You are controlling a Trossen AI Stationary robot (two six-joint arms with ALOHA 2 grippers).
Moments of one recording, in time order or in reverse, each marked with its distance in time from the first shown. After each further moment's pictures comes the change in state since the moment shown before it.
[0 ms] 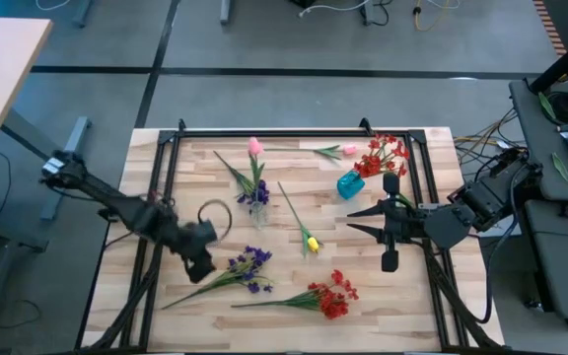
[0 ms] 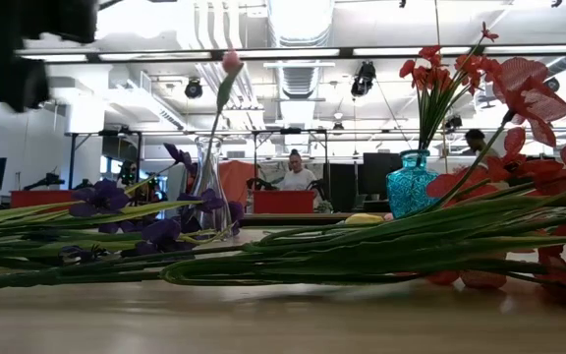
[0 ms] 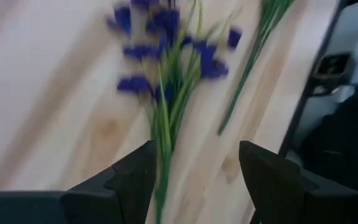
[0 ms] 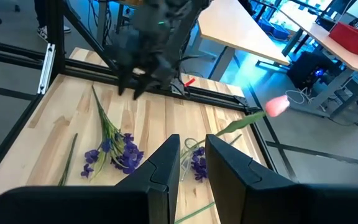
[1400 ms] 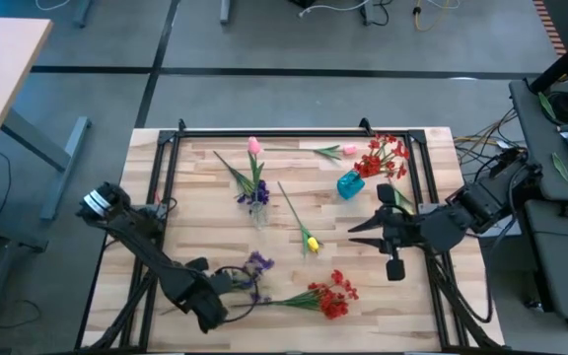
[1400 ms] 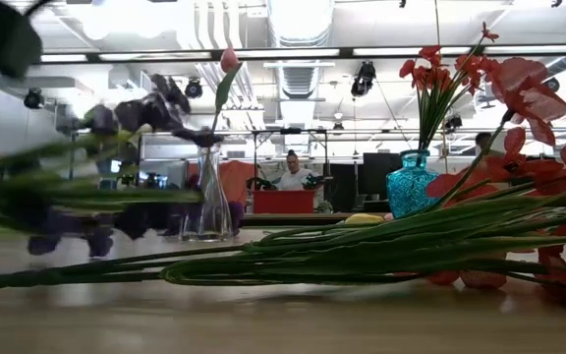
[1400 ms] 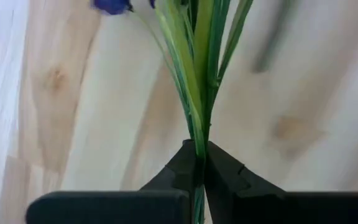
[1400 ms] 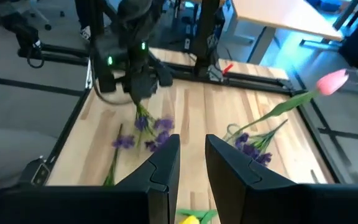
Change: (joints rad) left arm -0.260 0.641 0.339 -0.170 -0.044 -0.016; right arm 0.001 -0.001 -0.023 -0.040 -0.154 0.142
